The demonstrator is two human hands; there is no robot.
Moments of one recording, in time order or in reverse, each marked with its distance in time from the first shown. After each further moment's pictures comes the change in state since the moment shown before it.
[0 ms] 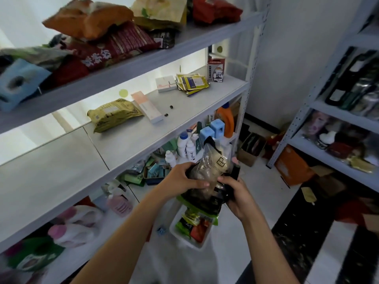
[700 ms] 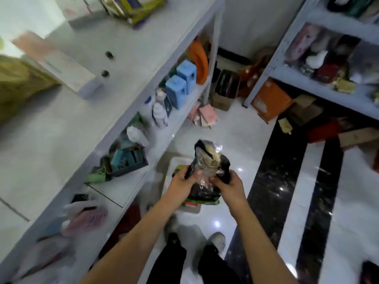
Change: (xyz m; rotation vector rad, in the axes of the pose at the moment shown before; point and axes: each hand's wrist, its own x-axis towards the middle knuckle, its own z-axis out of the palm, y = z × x) left_hand 0.174 -0.192 0.025 -0.136 -0.129 -0.291; right_hand 0.155 0.159 -0.057 -0.344 0.680 0.106
